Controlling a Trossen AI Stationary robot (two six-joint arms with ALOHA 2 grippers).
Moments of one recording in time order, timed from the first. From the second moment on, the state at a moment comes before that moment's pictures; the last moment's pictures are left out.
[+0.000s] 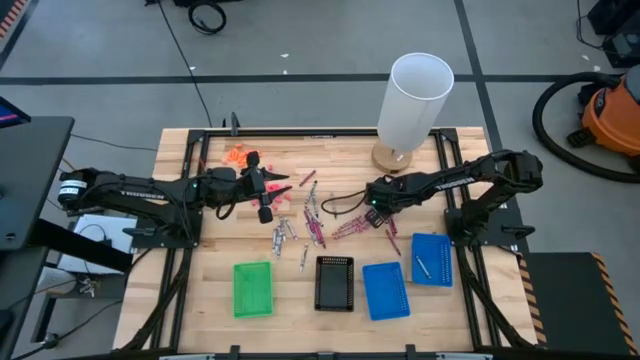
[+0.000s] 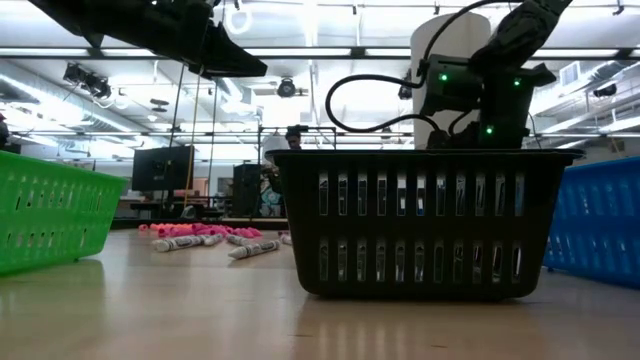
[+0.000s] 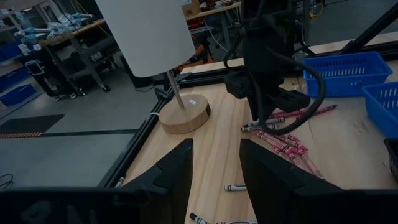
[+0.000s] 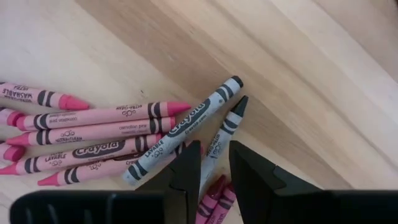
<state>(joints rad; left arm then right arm) 0.06 1.00 0.54 0.28 -0.26 0.23 -0.14 1.53 0.74 -0.57 0.21 0.70</state>
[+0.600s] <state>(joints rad) 0.06 1.00 0.54 0.28 -0.26 0.23 -0.15 1.50 0.74 -0.59 0.23 0.75</state>
